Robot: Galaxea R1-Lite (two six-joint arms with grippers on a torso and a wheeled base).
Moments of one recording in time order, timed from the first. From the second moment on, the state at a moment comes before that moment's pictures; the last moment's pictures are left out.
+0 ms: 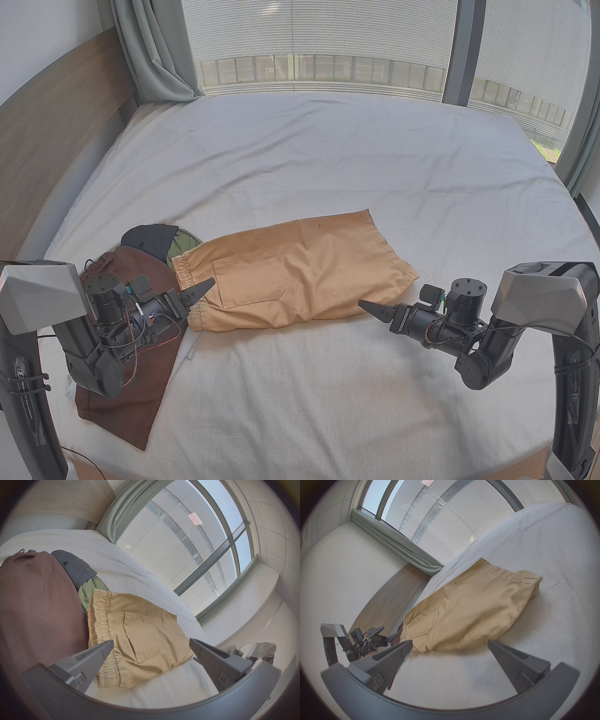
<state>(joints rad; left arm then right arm) -0.10 2.25 -0.56 -1.55 -0.42 -0.57 0.33 2.41 -0.77 -1.45 0.41 0.56</state>
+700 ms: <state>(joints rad) -0.09 2.24 -0.57 -1.55 -0.42 -0.57 0.36 2.53 -0.88 -1.43 0.38 0.67</state>
